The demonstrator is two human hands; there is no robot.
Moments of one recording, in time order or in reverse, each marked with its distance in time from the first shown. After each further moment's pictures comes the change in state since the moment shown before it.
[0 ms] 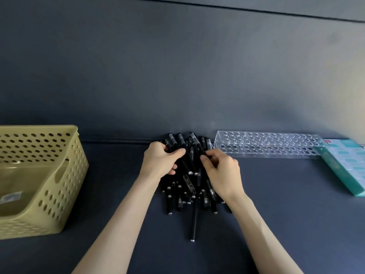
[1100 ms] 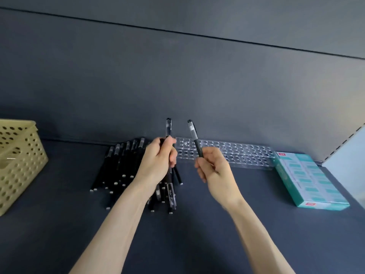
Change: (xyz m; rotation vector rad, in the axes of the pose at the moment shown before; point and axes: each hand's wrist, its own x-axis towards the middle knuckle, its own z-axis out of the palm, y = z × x) left_hand -0.069 0.063 0.096 -0.374 0.031 0.313; right_hand 0.001 0.047 -0.110 0.655 -0.269 -0.065
